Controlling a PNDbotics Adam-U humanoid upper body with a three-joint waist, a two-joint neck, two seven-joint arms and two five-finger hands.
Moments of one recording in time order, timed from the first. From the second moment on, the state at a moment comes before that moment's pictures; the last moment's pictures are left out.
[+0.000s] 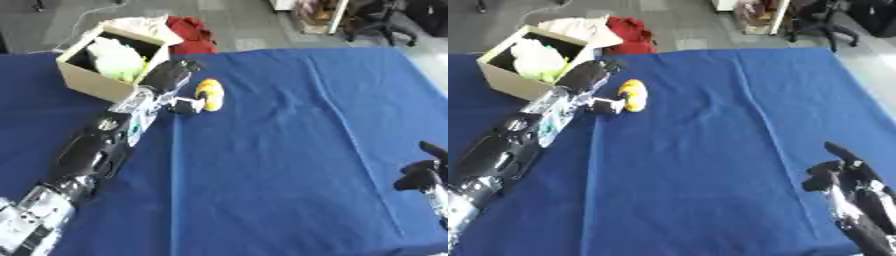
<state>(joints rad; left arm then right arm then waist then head) -0.87 0.40 -0.26 -0.88 -1.06 -0.09 0.08 -0.07 -0.21 0.11 -1.82 -0.09 -0.13 0.19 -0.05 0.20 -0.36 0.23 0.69</state>
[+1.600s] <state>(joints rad) -0.86 0.39 -0.26 -0.87 -1.04 -0.06 0.04 -0.07 -0.21 0.11 -1.82 -0.09 -0.13 0.19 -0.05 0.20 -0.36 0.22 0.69</state>
